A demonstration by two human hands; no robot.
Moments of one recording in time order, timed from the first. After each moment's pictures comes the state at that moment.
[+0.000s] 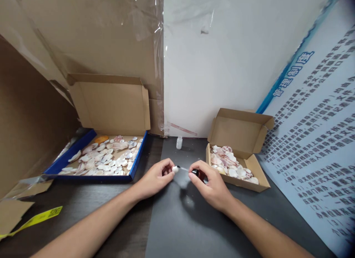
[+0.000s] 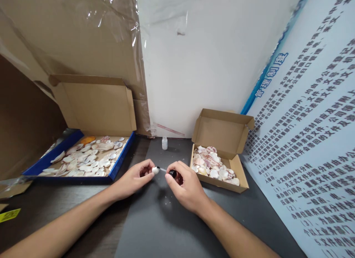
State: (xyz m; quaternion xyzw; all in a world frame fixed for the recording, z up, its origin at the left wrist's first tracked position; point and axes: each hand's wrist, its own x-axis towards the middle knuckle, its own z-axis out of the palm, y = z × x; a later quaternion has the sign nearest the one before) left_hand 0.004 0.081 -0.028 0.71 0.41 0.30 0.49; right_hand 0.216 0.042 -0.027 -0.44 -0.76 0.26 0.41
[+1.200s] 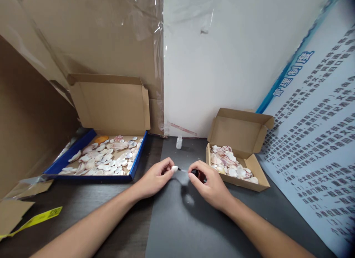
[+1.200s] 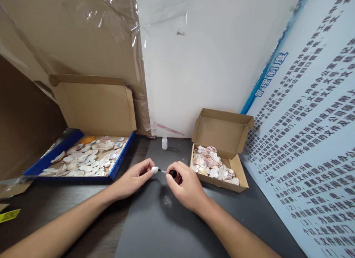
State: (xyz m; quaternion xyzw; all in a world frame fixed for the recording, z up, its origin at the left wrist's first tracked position) left_hand -0.001 0.083 -0.032 0.74 0.40 0.27 0.47; right_hand 0.215 0.042 -0.027 -0.46 -0.76 0.26 0.39
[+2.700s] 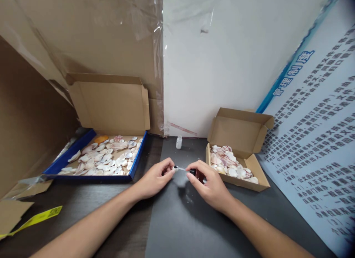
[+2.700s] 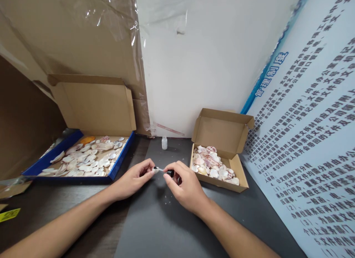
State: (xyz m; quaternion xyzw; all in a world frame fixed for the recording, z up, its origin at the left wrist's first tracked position) left_hand 0.000 0.082 -0.029 0.75 0.40 0.27 0.46; right_hand 0.215 0.042 -0.026 -0.45 -0.76 0.25 0.40
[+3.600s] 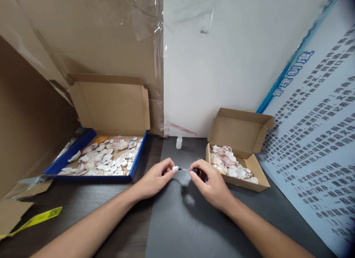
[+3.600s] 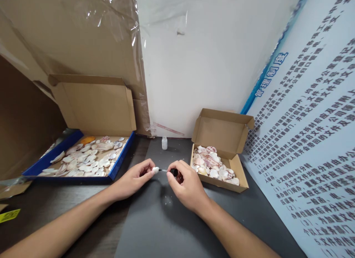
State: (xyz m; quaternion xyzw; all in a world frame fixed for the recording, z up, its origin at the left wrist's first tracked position) left_hand 0.000 0.083 -0.029 0.75 0.40 0.26 0.46; right_hand 0.216 0.043 -0.027 -0.48 -0.75 0.24 0.40
